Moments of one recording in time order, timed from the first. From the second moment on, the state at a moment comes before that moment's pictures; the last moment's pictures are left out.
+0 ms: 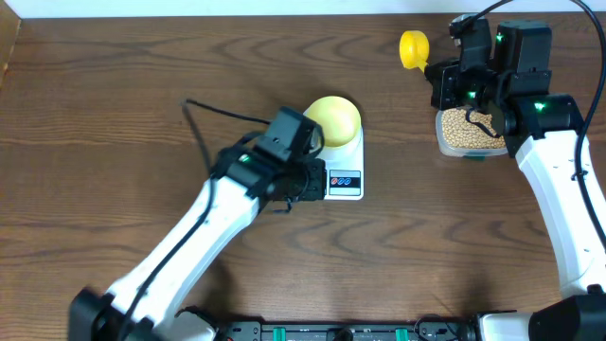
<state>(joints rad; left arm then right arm) -0.56 1.49 1.18 -0.87 0.22 -0.53 0.09 1.54 1.40 -0.57 -0.37 0.05</state>
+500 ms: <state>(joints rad) -0.56 1.66 1.18 -0.73 0.19 -0.42 0.09 1.54 1.40 -0.59 -0.37 0.04</state>
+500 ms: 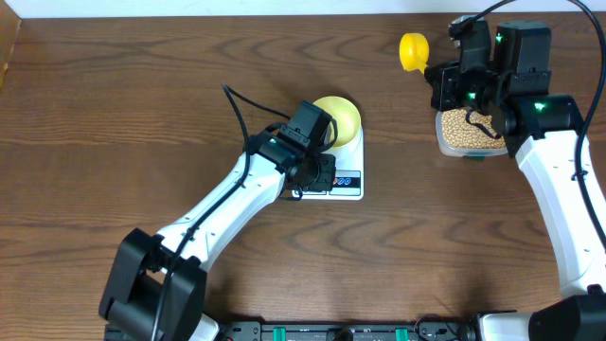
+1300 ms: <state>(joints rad) -0.56 1.53 0.96 -0.37 0.20 -0.38 0.09 1.54 1.40 -0.61 -0.32 0.04</state>
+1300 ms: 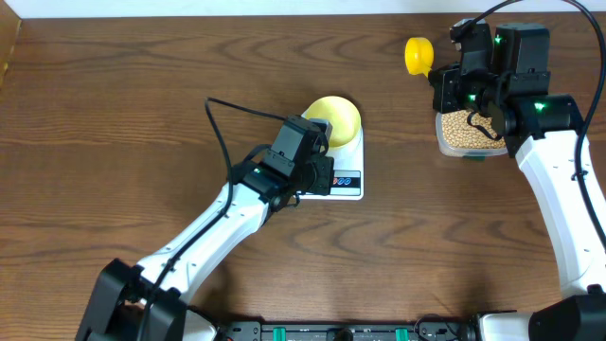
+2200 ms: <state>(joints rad) -0.61 1.72 0.96 -0.26 0.11 -0.38 0.09 1.54 1.40 -0.62 -0.32 0.04</state>
